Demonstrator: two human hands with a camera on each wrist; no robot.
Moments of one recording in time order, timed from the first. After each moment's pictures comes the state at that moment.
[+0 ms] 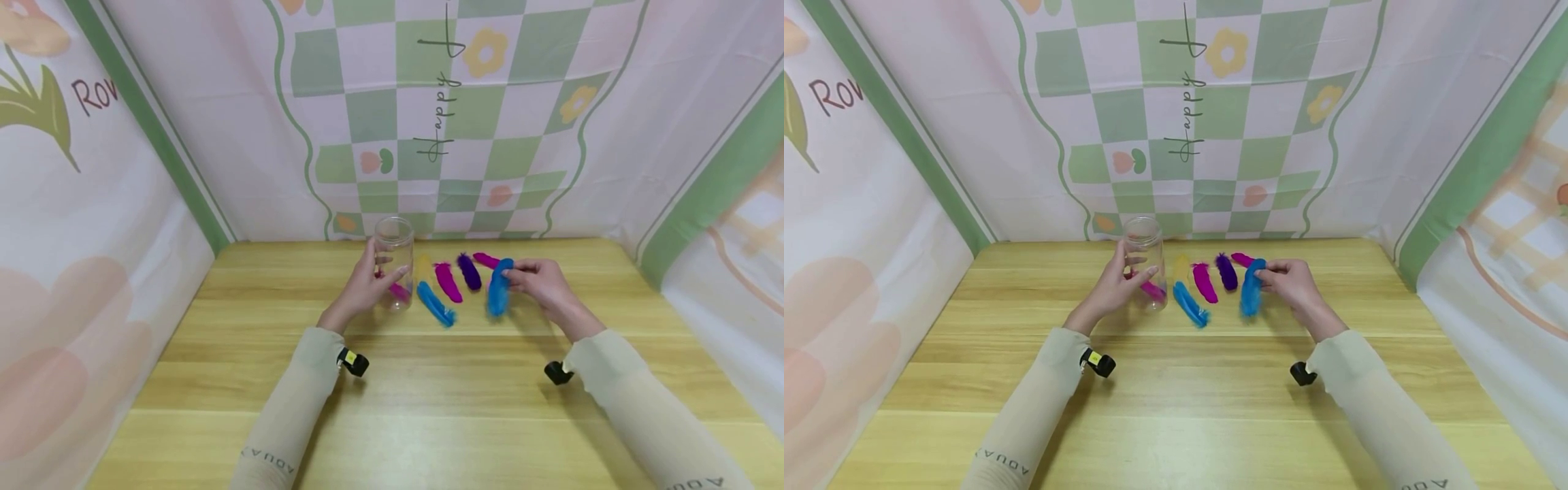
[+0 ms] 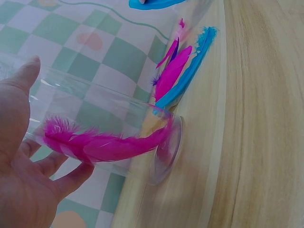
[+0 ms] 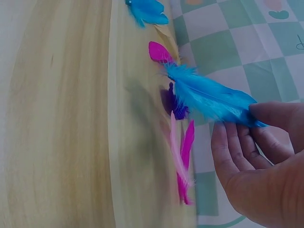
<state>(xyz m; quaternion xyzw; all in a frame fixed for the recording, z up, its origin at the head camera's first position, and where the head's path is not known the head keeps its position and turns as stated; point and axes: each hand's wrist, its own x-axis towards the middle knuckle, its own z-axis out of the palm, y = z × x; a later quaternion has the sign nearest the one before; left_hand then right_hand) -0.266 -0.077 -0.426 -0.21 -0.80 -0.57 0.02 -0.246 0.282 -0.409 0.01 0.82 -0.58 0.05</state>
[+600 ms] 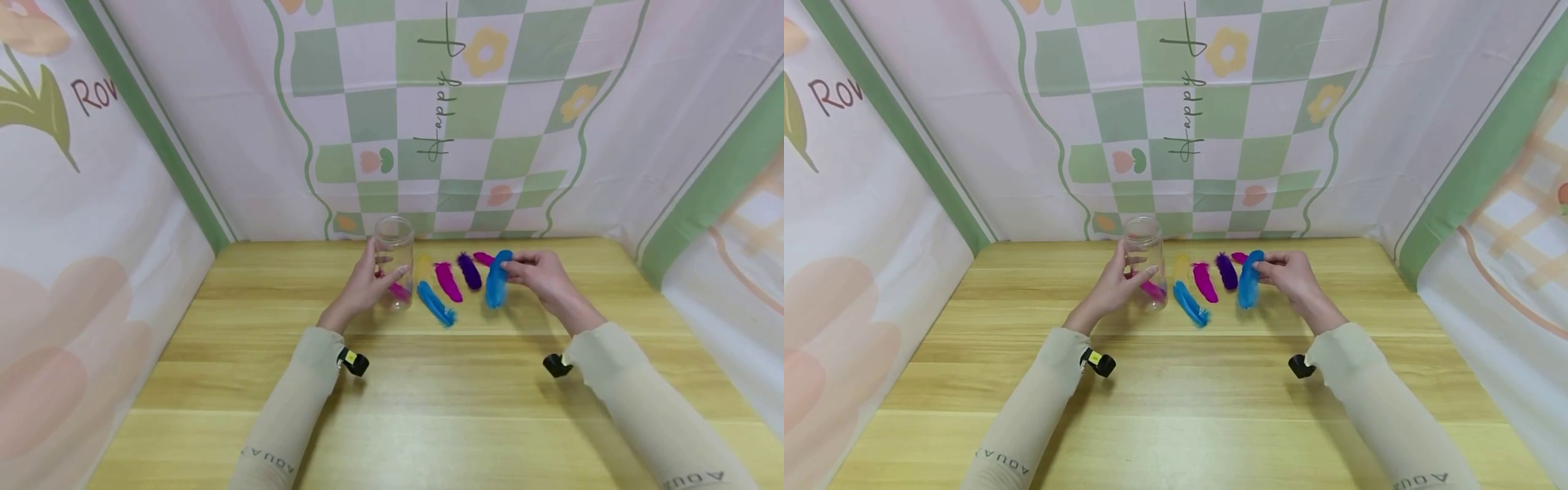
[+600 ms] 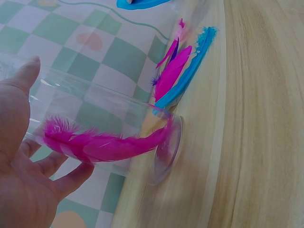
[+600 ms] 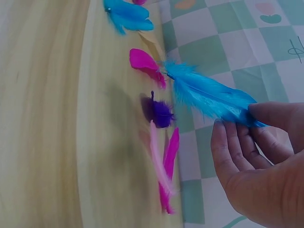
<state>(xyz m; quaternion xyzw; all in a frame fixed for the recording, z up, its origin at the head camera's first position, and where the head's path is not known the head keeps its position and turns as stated) -0.266 -0.077 -0.427 -0.21 -0.80 -0.57 0.02 -0.251 0.278 -0.395 -0.01 0.81 -0.58 0.05</state>
